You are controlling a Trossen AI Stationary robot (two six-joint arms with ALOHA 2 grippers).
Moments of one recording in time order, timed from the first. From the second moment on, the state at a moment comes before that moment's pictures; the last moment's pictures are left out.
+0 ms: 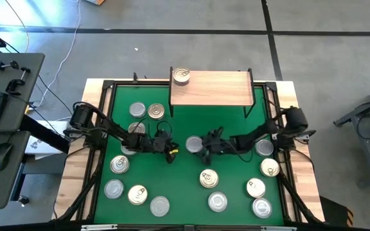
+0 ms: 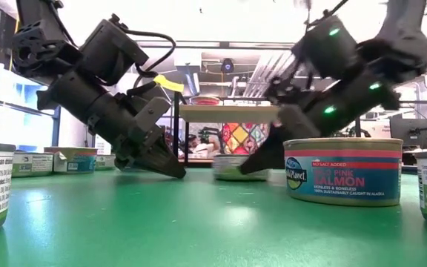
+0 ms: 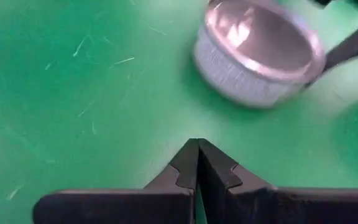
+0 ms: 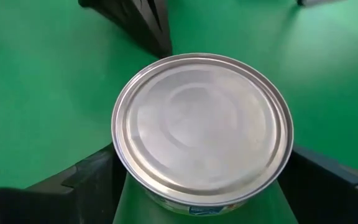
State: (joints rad) left arm -0.15 1.82 0.55 0.60 -0.35 -0.60; right arm 0.18 1.81 0.60 0.59 0.36 0.30
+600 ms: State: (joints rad) left arm -0.15 1.83 0.54 0.70 -0.35 -0.53; right arm 0.32 1.18 0.73 -0.12 0.81 0.30
